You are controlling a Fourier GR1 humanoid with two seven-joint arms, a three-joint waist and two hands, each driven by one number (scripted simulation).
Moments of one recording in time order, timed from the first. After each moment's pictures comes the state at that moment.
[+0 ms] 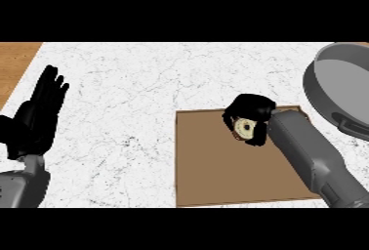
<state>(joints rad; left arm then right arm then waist) -0.19 0.33 0.02 -1.61 0.20 0.23 0.20 -0.80 -0.28 0.46 -0.60 0.88 0.25 -0.68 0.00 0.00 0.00</state>
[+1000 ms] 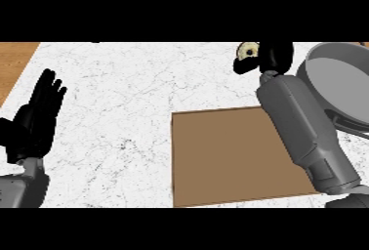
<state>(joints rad) -0.17 0.32 0.02 -1.62 0.18 0.25 0.21 -0.97 -0.18 0.05 -0.73 0.85 -0.44 0.51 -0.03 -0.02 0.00</state>
